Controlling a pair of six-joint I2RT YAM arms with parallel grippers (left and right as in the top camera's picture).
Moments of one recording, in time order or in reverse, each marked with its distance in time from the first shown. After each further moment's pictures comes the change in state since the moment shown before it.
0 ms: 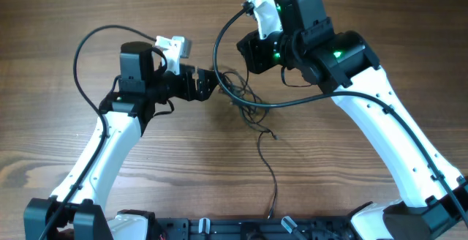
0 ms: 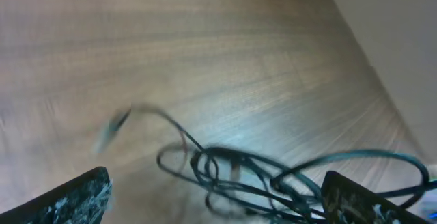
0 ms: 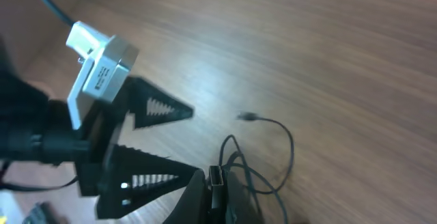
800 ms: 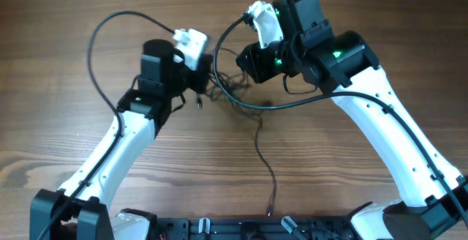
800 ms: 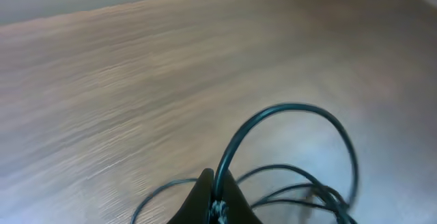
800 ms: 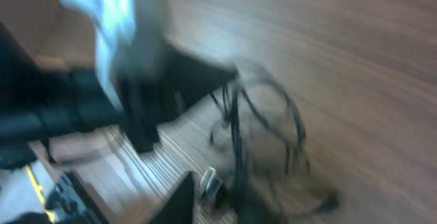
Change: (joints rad) left arm -0.116 0.021 0.000 0.174 -0.333 0.099; right arm 0.000 0.002 0.000 -0.125 -0.045 0.009
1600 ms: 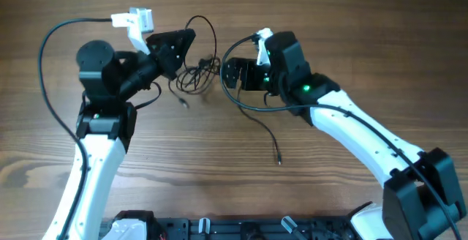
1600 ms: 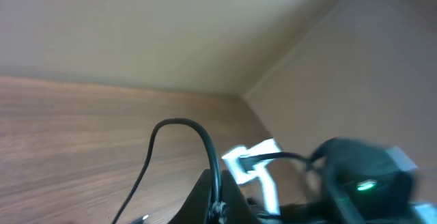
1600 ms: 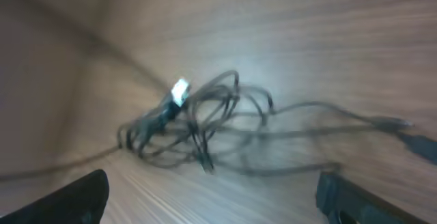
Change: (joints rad) left arm 0.198 -0.229 -0.001 0.232 0.433 -0.557; right arm 0.013 0.005 -0.605 0.858 0.031 0.525
